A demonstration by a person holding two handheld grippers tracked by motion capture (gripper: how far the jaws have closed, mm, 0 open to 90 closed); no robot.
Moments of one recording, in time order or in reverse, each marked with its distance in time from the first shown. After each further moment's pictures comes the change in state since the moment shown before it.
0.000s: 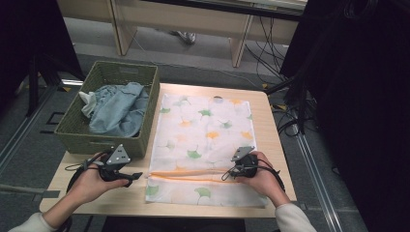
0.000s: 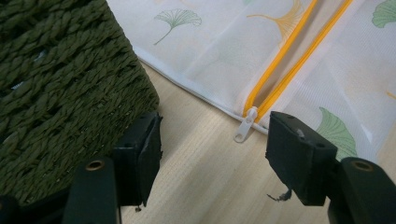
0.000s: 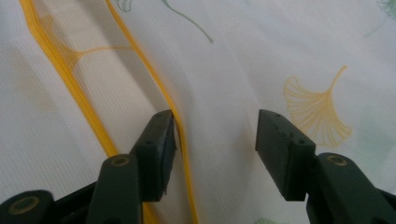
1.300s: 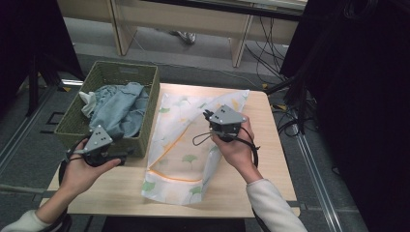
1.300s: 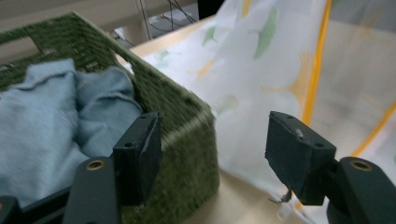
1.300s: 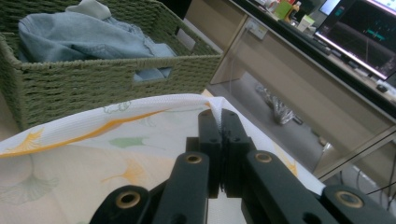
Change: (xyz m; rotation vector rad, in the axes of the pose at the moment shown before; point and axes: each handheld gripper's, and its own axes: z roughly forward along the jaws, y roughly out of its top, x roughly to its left) left arm 0.032 0.028 -0.046 -0.367 0.161 -0.140; right arm 0.010 0.142 -0.085 -0.598 -0.311 0.001
